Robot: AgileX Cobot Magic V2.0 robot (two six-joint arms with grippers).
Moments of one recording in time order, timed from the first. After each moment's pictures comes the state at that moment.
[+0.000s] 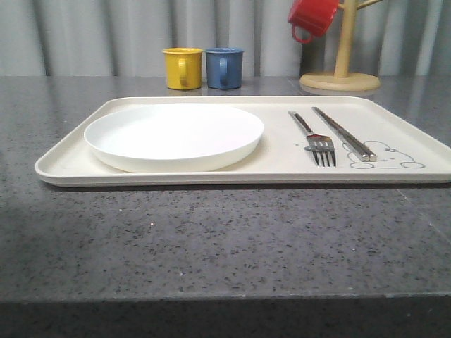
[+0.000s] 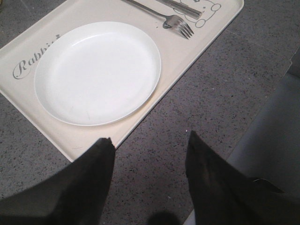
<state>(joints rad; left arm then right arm) -0.80 0.82 -0.91 0.03 0.84 0.11 -0.26 1.80 -1.46 0.00 1.20 -0.07</state>
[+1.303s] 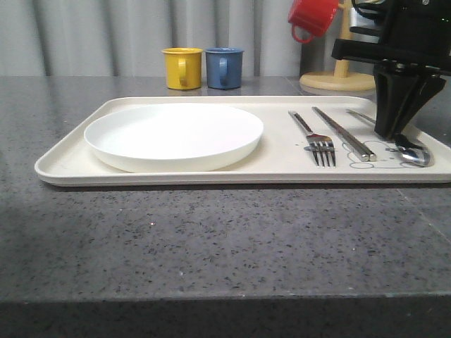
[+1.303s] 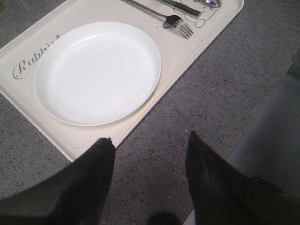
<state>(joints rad) -0.80 0.82 -0.91 0.03 0.84 0.11 0.14 1.87 -1.58 0.18 1.23 0.15</state>
